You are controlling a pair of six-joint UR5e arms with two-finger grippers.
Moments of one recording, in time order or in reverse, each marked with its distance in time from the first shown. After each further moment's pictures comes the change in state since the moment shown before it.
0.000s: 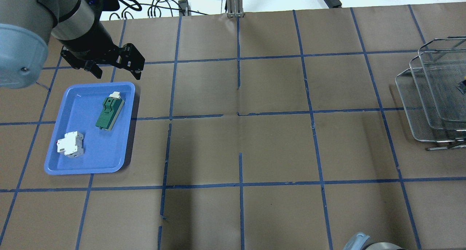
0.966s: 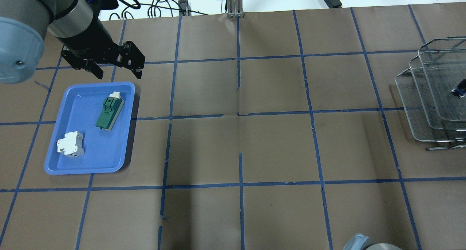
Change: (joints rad) left arm 0.005 -0.002 0.008 -0.016 -0.040 -0.008; right arm 0.045 -0.023 -0.105 0.118 0.000 0.038
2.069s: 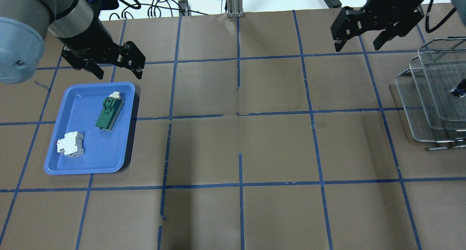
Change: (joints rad) left arm -0.002 -0.001 -0.002 0.001 -0.001 0.000; right arm 0.670 -0.064 -0.107 0.144 -0.022 0.900
